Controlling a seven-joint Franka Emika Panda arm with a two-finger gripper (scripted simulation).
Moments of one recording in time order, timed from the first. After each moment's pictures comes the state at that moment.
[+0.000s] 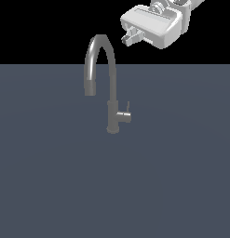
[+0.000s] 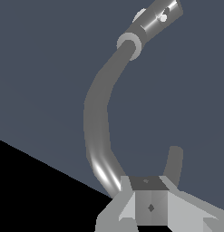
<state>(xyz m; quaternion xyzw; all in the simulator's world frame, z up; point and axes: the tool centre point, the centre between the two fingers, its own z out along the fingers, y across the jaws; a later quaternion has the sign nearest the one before) 0.008 -0.036 0.348 -0.81 0.36 0.29 0.37</state>
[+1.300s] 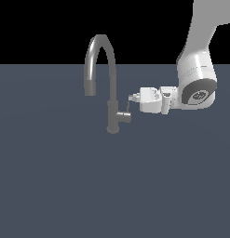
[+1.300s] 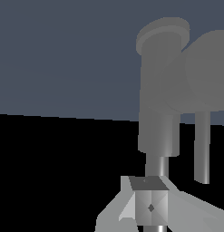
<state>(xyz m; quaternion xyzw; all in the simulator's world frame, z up) 0.085 -0.067 0.158 -0.47 0.55 0.43 0.54</state>
